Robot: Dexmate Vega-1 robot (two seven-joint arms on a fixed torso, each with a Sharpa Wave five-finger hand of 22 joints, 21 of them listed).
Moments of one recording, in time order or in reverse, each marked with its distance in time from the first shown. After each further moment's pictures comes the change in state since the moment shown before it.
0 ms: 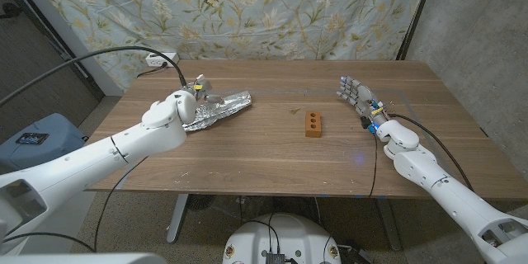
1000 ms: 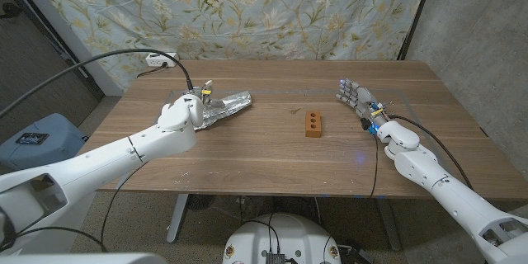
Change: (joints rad) left arm -0.081 -0.070 0.122 0.102 0.111 0.044 -0.055; left_hand -0.007 -0.007 -0.028 0.003 -0.007 -0.030 0.009 -0.005 0.000 -0.035 0.027 -0.012 0.014 -0.032 0.025 -0.008 0.000 -0.025 0.018 -0.012 0.005; right arm 0.006 -0.004 -0.004 0.016 0.006 -0.024 0.013; right_hand 0.000 0.000 -0.004 -0.004 0.000 -0.004 0.004 0.000 0.000 -0.009 0.009 0.000 0.000 -0.005 0.005 0.008 0.002 0.000 0.000 0.000 0.000
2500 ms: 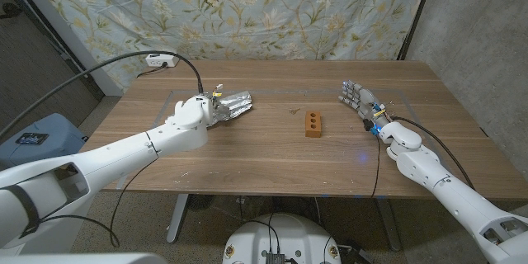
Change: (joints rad) left arm -0.091 -0.070 0.110 0.101 0.059 0.027 -0.149; left_hand -0.010 -0.002 -0.025 0.000 -0.008 -0.063 0.020 -0.007 0.000 -0.025 0.025 -0.008 0.019 -0.023 0.023 -0.008 0.005 -0.030 0.020 0.000 0.004; right arm 0.005 -0.003 0.006 0.021 0.010 -0.013 0.004; right_hand 0.000 0.000 0.000 0.000 0.000 -0.004 -0.004 0.000 0.000 0.000 0.000 0.000 0.000 -0.007 0.007 0.000 0.000 0.006 0.006 -0.006 0.000
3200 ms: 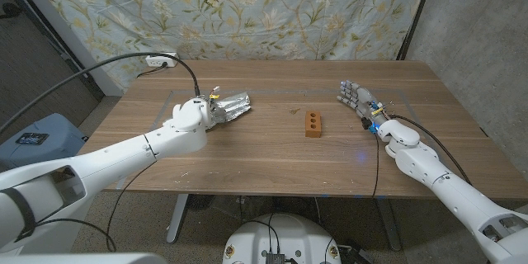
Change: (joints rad) left arm 0.023 0.013 -0.007 -0.020 -0.020 0.039 0.029; left_hand 0.098 0.043 0.018 -0.018 0.066 0.132 0.004 0.038 0.010 0.118 -0.002 0.074 0.048 0.118 -0.009 0.032 0.005 0.068 0.013 0.031 0.005; right arm 0.016 -0.004 -0.012 -0.010 -0.012 -0.041 -0.009; right_hand 0.000 0.000 0.000 0.000 0.000 0.000 0.000 0.000 0.000 0.000 0.000 0.000 0.000 0.000 0.000 0.000 0.000 0.000 0.000 0.000 0.000
